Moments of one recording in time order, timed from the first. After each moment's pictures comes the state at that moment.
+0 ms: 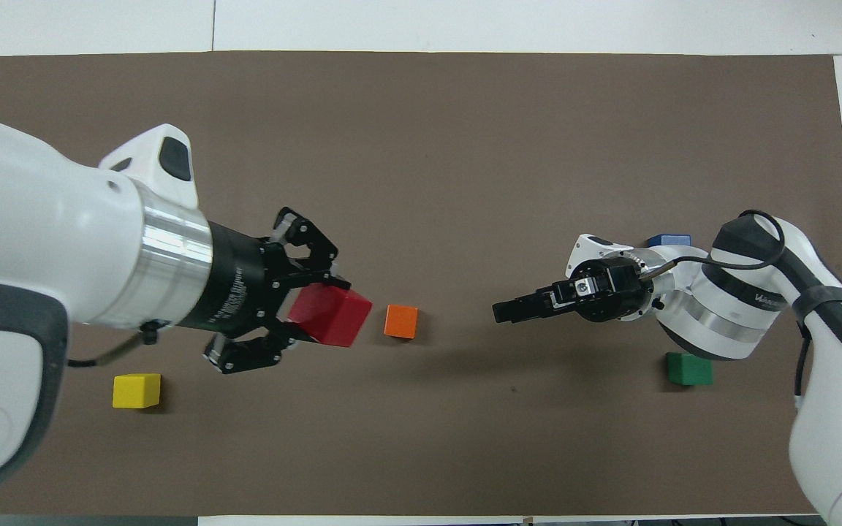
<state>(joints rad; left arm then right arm) 0.08 -0.07 -0.55 -1.62 -0.53 1.62 -1.44 0.17 0.30 -0.08 -2.25 1.92 1.00 -0.76</state>
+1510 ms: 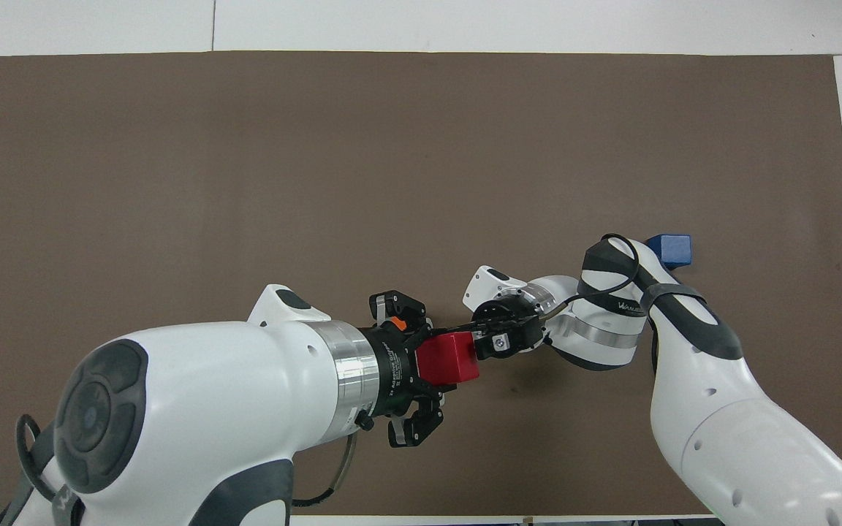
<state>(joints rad) -0.08 -0.25 -0.58 -1.99 -0.64 2.05 -2.10 0.37 0.49 -0.03 -2.19 2.09 0.81 -1.06</state>
